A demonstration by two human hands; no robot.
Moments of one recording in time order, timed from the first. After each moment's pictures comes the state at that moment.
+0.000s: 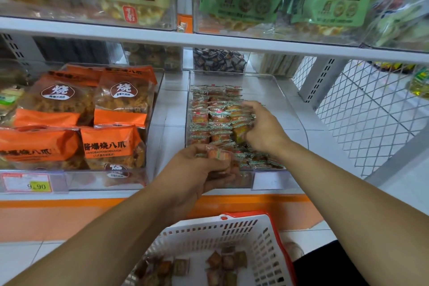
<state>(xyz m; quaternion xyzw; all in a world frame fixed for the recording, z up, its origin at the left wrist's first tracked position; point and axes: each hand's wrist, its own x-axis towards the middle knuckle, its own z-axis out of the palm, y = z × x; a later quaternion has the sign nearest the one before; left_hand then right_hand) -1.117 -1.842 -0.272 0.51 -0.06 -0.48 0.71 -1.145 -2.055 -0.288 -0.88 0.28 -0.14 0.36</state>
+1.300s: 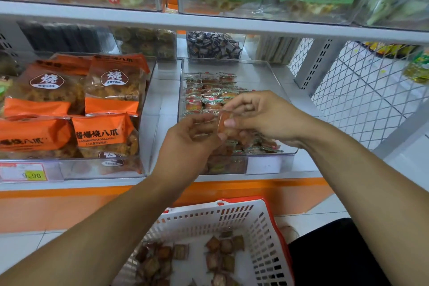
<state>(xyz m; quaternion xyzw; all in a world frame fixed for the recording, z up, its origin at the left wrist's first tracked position) -1.121 -1.849 -0.280 0.65 -0.22 -0.26 0.68 -1.189 -2.029 -0.232 -0.83 0.14 -0.06 0.53</state>
